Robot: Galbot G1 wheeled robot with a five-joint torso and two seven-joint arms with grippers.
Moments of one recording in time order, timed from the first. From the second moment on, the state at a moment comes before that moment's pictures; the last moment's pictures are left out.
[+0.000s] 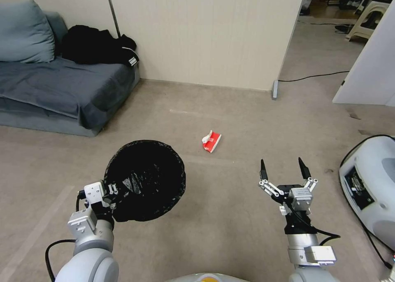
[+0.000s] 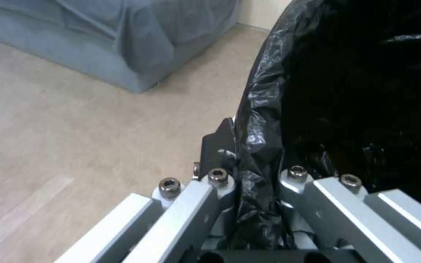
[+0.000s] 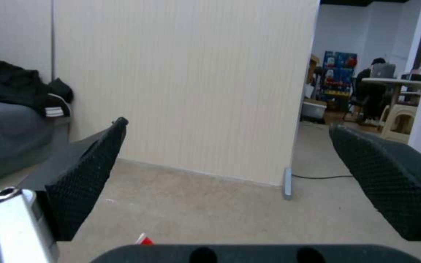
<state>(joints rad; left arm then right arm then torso) 1.72 -1.50 -0.60 -2.34 -0.24 0.37 -0.35 -1.77 1.61 0.56 2.16 -0.10 0.37 -0.04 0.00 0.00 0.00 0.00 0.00</state>
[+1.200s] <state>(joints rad) 1.71 -1.49 -0.59 -2.36 -0.24 0.38 -0.35 -1.76 1.61 0.56 2.16 -0.09 0.43 -0.08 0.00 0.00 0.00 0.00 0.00</state>
